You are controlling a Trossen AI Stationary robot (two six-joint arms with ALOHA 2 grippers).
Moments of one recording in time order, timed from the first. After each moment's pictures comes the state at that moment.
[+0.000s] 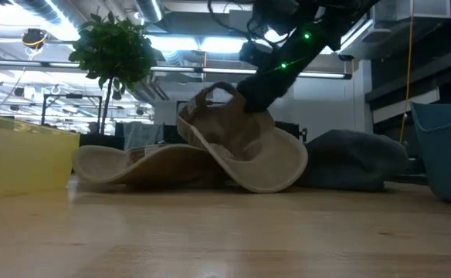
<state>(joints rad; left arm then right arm) 0.00 0.39 0.78 -0.39 0.00 0.00 -0.10 1.67 1.07 -0.03 0.69 -0.16</state>
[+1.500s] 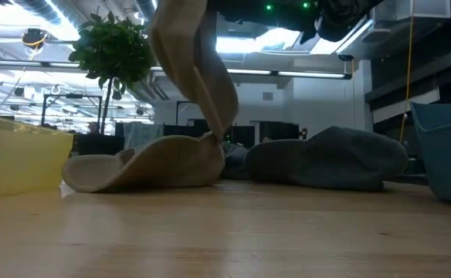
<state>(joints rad) 0.00 0.39 0.78 -0.31 -0.08 0.00 -0.16 1.67 1.07 0.91 -0.08 -0.56</state>
